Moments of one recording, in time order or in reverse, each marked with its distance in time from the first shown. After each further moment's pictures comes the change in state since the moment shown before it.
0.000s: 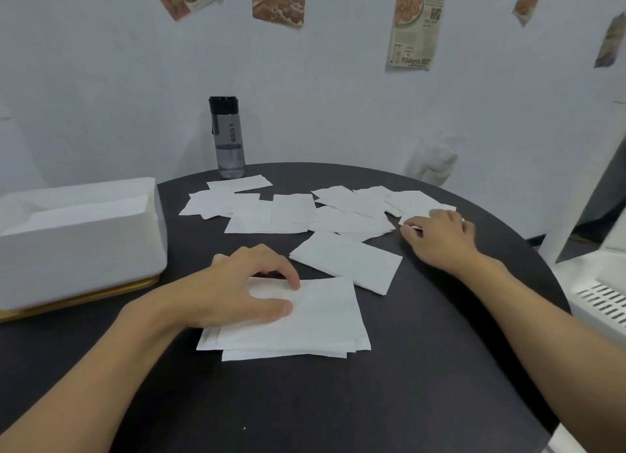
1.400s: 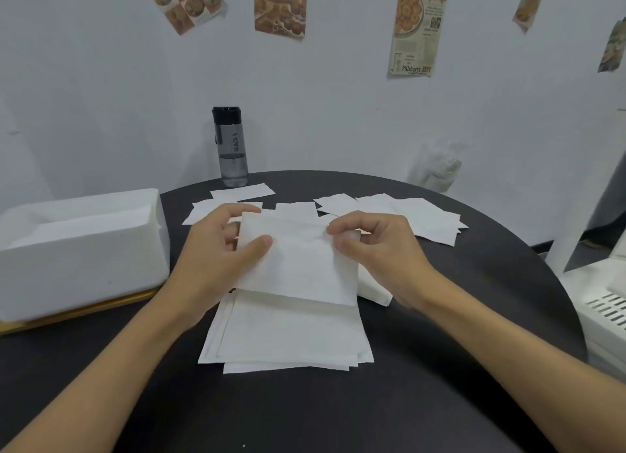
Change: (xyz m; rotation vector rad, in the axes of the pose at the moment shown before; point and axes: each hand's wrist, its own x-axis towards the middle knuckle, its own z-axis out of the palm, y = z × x) left_hand 0.005 0.021 -0.007 -0.645 0.668 -0.073; right_hand -0.078 -0.103 -0.036 1.205 -0.103 -0.406
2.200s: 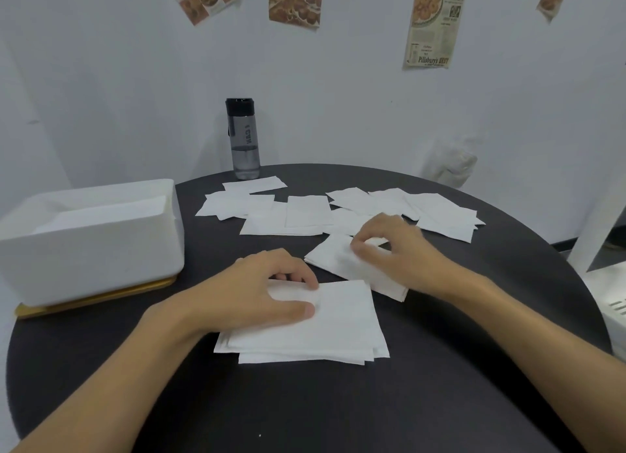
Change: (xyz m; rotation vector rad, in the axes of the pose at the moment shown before) left_hand -0.006 -0.017 -0.005 0.580 -0.613 0.101; right_hand 0.014 0.030 -0.021 -0.632 -0.175 0.015
